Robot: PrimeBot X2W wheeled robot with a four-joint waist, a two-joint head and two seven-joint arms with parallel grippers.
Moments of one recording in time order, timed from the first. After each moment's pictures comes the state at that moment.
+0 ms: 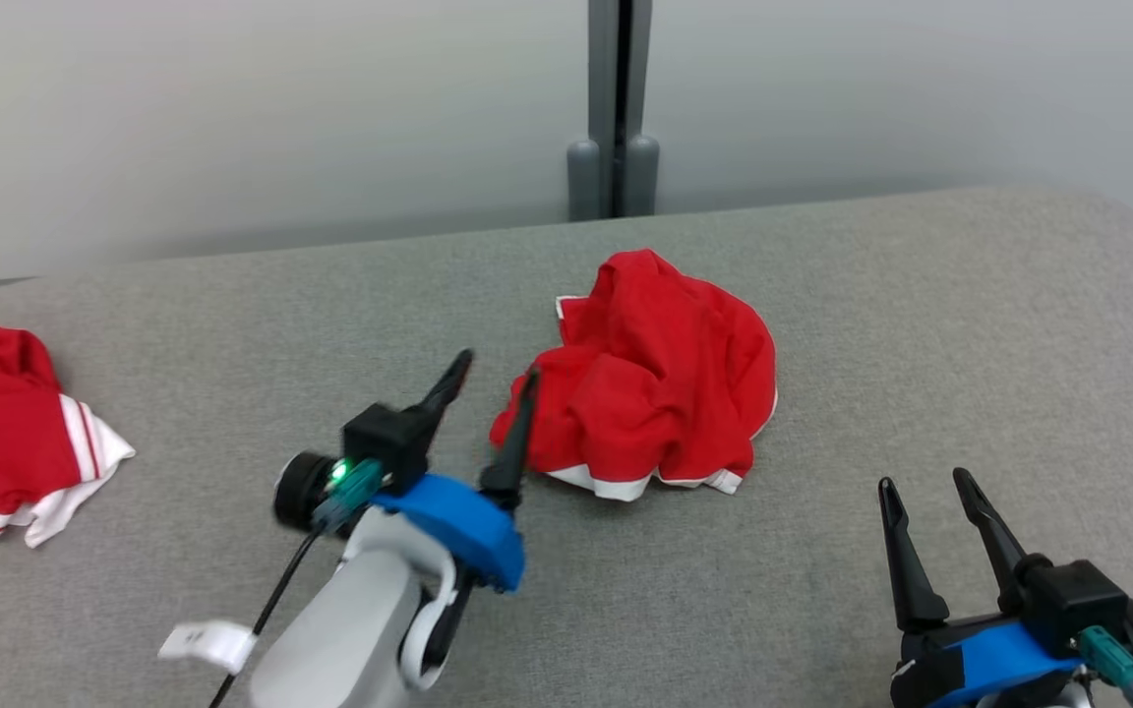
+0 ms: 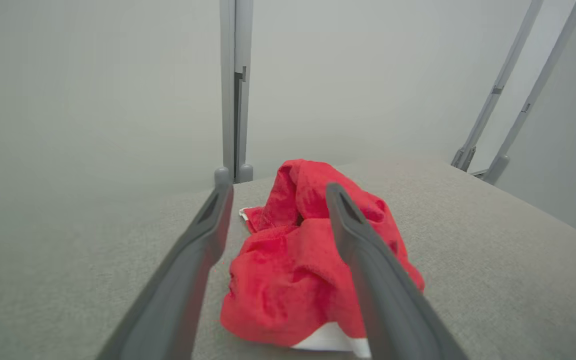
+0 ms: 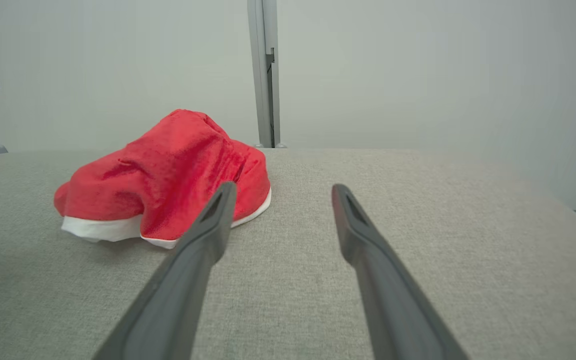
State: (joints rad) left arm -0.51 0.10 -0.64 0.62 -0.53 -0.04 -0.26; right arm -0.05 -0.05 -0.02 0.24 0.06 0.13 -0.26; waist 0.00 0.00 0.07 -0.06
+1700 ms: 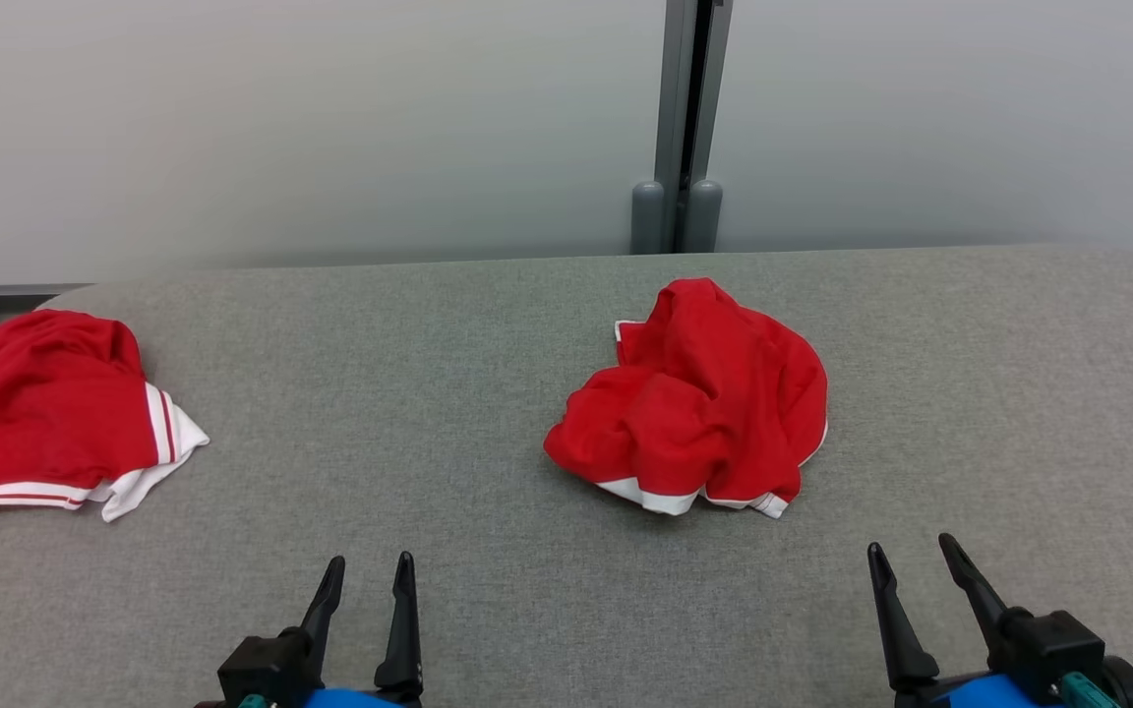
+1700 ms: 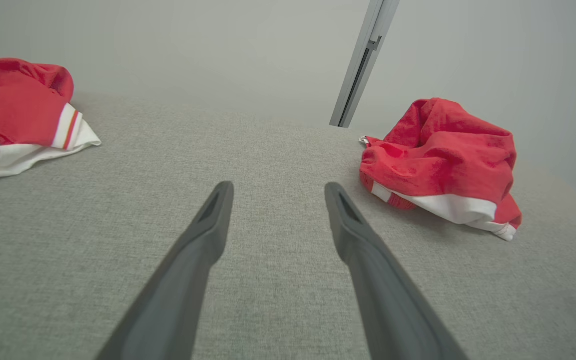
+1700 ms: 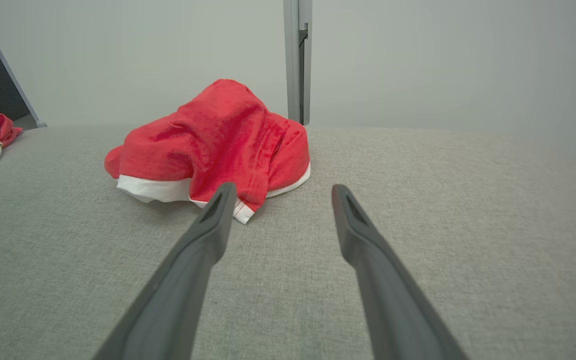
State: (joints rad) left arm 0.02 0.08 -0.26 0.35 -0.36 -0.01 -0.26; right arm 0.04 -0.05 0.00 0.26 0.07 0.13 -0.26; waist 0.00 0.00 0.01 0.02
